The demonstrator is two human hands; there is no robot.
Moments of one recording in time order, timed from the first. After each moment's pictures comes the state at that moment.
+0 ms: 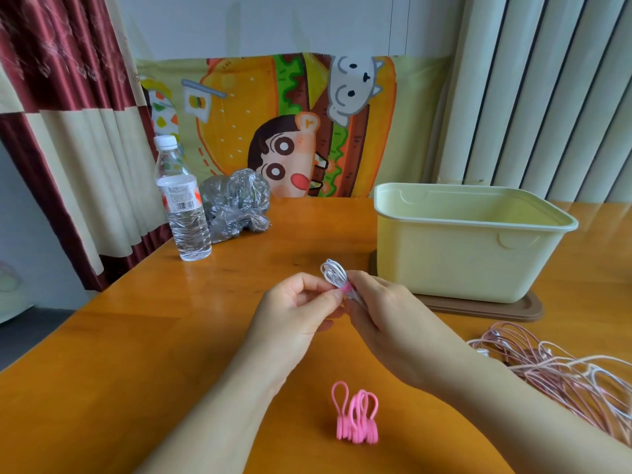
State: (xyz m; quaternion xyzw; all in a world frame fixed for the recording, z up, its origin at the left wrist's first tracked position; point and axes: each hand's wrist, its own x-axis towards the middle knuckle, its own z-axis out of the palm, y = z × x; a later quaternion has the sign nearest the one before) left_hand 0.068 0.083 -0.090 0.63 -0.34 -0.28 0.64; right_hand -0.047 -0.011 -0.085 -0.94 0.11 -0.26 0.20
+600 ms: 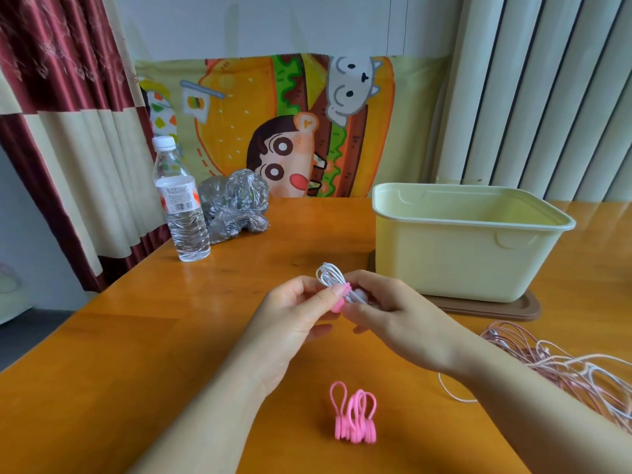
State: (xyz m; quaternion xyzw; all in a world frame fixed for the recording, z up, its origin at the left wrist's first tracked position) left_hand 0.074 0.083 -0.092 0.60 -0.34 -0.35 0.64; right_hand -0.049 -0.022 -0.075 -0.88 0.12 -0.18 0.42
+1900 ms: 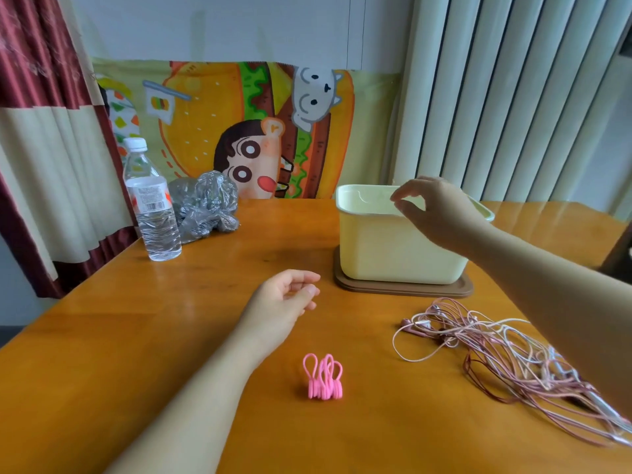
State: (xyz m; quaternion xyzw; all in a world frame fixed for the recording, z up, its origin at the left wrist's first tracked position) left_hand 0.072 0.078 -0.103 0.66 -0.45 -0.25 0.55; right_hand -0.091 -0.110 -0.010 -0.89 0.31 -0.34 0.01
